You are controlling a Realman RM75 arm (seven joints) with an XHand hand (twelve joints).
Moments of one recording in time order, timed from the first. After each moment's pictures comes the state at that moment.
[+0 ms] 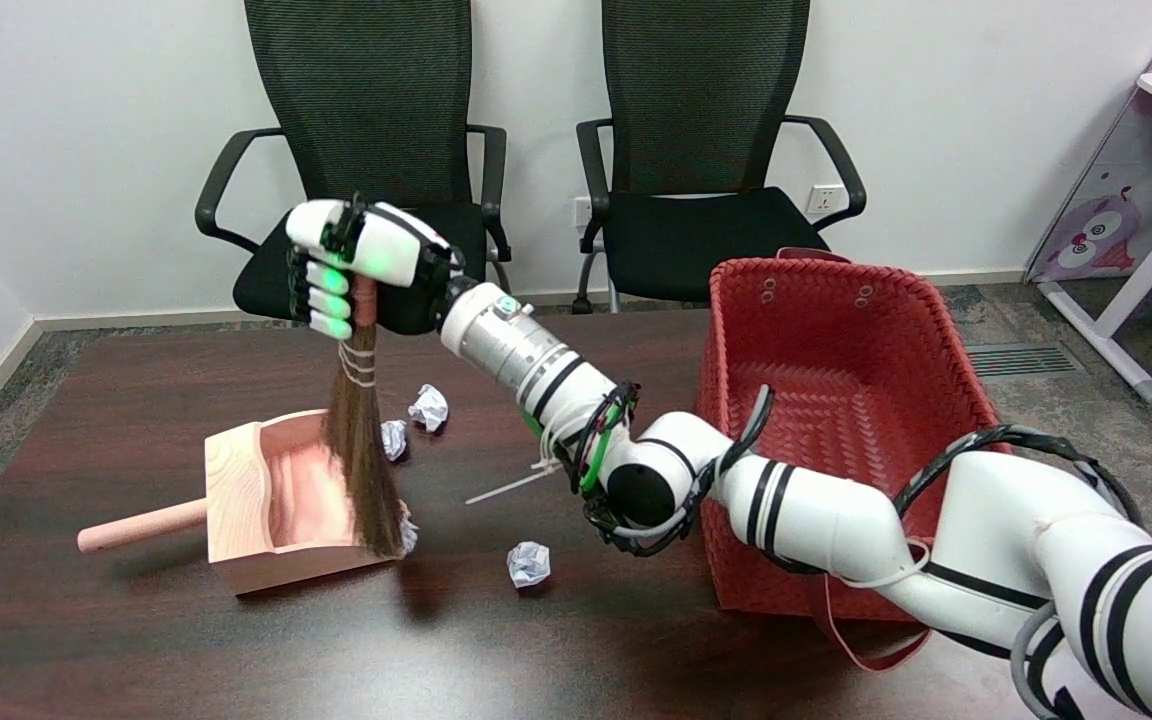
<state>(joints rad) 0.70 -1.39 0.55 -1.02 0.98 -0.49 -1.54</state>
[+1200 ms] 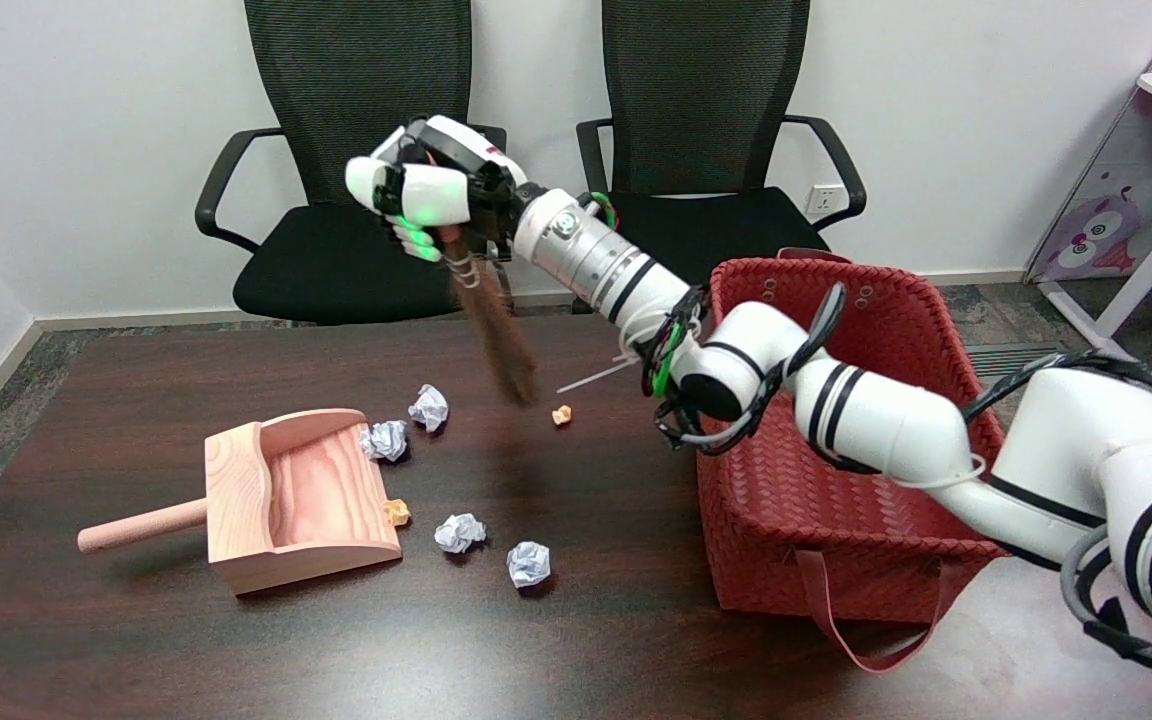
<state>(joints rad) 0.85 -1.21 0.55 -0.99 0.71 -0.49 -1.66</state>
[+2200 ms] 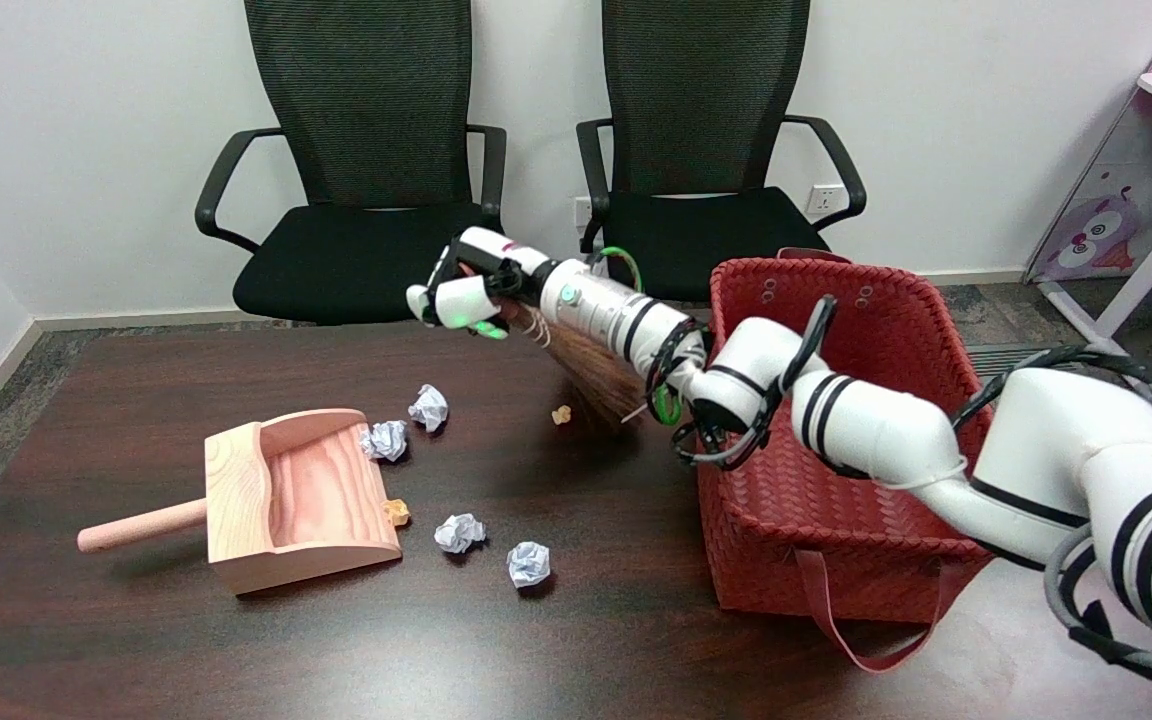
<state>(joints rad) 0.87 -1.25 0.50 -0.75 0.48 -0.34 -1.73</state>
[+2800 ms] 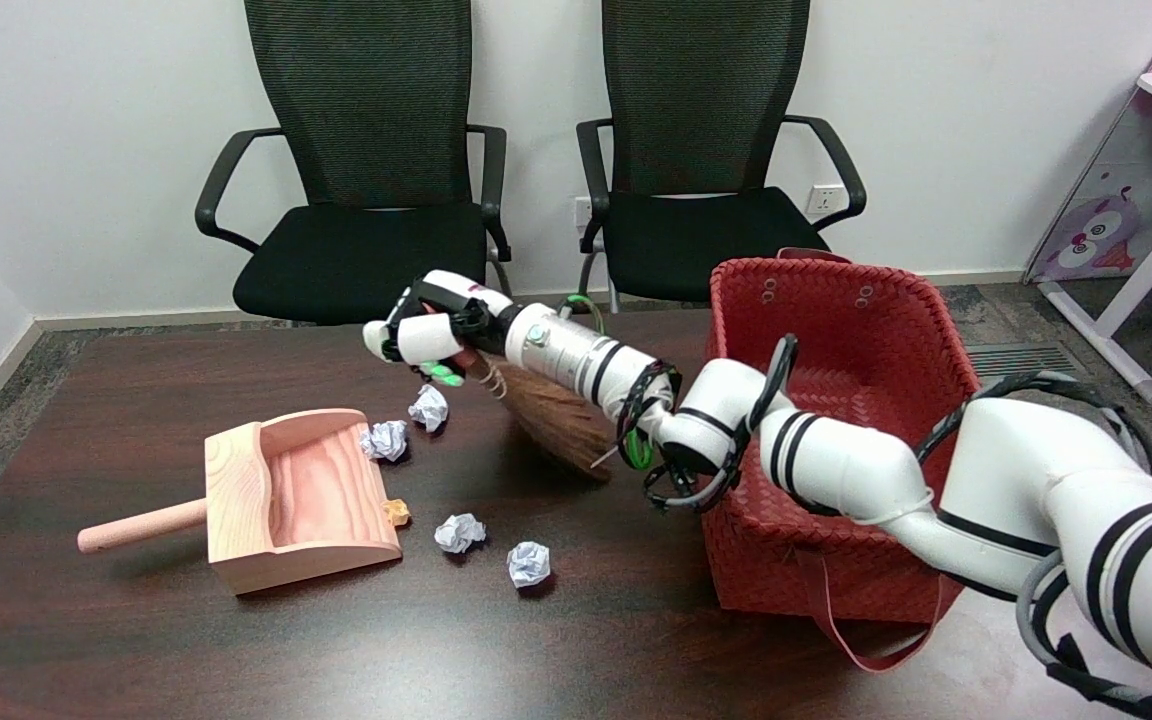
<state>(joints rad) 0.82 -1.33 0.48 -0.70 0.47 -0.39 -1.57</state>
